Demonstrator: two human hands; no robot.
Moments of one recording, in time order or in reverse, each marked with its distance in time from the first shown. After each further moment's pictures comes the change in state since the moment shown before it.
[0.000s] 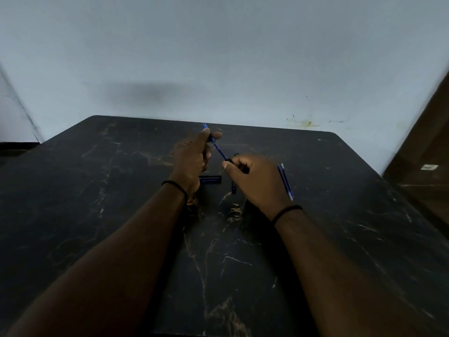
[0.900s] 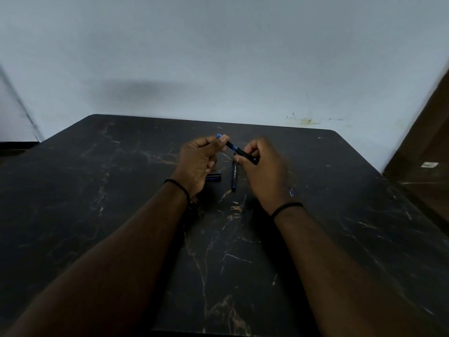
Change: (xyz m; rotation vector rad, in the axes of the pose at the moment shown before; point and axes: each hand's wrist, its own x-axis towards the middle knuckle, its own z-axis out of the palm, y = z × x) left_hand -0.001 -0.006 0.007 -0.081 -0.107 -0.081; right_hand 0.003 0.005 -0.003 0.040 0.218 0.084
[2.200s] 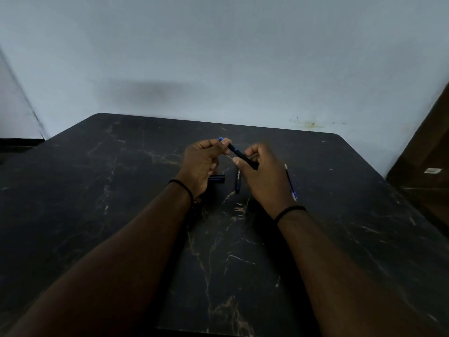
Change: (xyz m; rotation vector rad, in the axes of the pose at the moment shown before) left_hand 0.002 -0.003 -0.003 -0.002 0.032 -0.023; right_hand -0.004 -0.012 -0.004 -0.041 -0.143 0.066
